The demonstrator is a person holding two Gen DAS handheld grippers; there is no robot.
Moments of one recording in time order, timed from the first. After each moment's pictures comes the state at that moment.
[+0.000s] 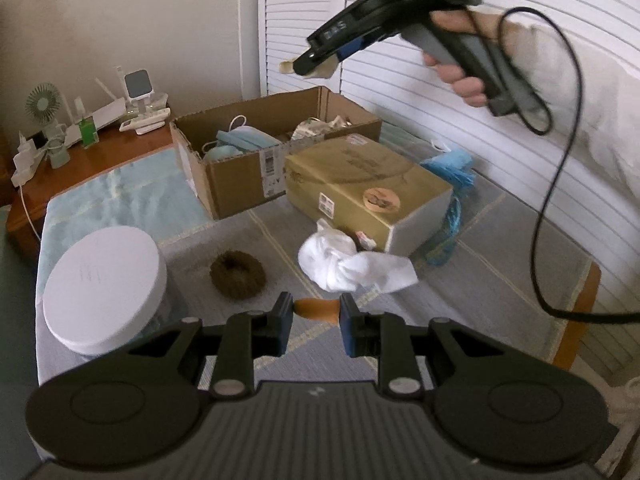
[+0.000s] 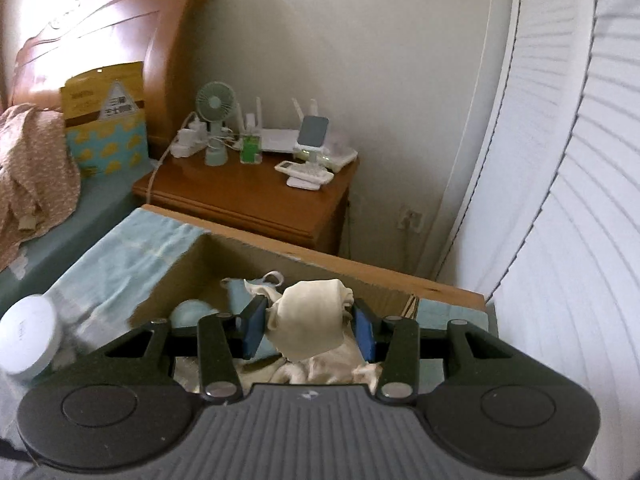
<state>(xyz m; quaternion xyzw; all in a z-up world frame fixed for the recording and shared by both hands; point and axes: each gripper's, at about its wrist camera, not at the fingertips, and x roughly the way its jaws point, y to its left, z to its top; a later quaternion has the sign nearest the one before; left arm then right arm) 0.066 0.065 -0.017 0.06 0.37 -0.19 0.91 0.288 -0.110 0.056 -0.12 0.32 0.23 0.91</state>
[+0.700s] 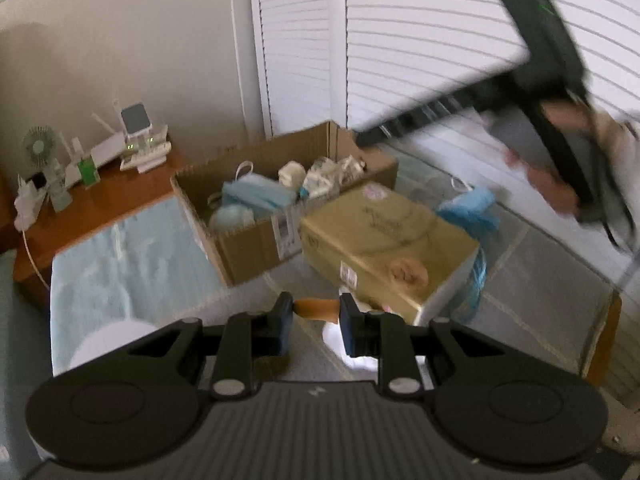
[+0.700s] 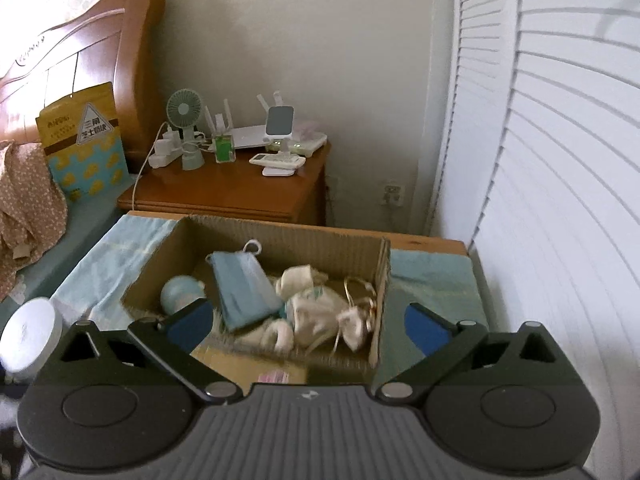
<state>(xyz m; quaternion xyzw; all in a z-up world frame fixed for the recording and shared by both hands) 0.112 0.054 0.012 0.09 0.34 -0.19 0.92 0.222 -0.152 0.041 -0.06 0.32 0.19 0.92</state>
